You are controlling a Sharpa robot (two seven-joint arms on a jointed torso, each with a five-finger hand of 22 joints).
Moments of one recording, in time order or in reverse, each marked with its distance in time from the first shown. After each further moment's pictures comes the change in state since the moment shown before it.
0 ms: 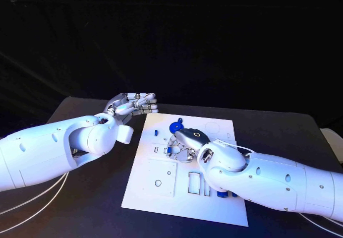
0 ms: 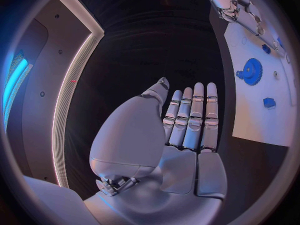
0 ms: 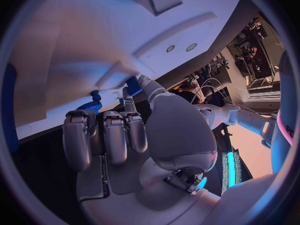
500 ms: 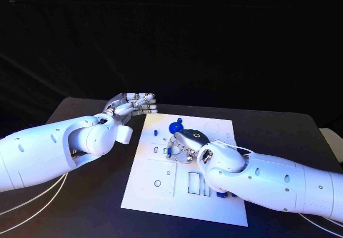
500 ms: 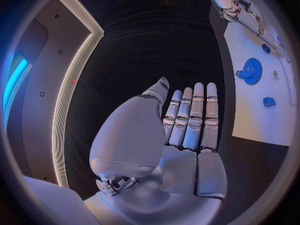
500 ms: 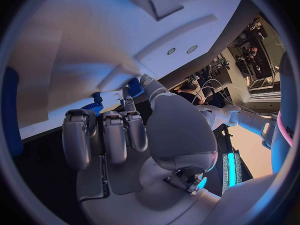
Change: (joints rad) left arm 0.000 -0.001 0.000 0.000 0.000 0.000 -0.001; left_hand 0.000 0.000 0.000 0.000 0.000 0.000 0.000 0.000 0.000 0.000 0.000 0.000 0.000 0.000 0.000 0.000 0.000 0.000 0.000 0.000 0.000 -0.001; right arm -0.002 0.000 -0.002 -0.001 -0.005 0.001 -0.007; right_hand -0.041 -0.028 -0.048 0.024 -0.017 -0.038 0.013 -0.017 -0.005 -0.001 0.009 -0.020 0.000 0.004 0.011 -0.004 0.000 0.000 0.000 0.008 -0.021 0.000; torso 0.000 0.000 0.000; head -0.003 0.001
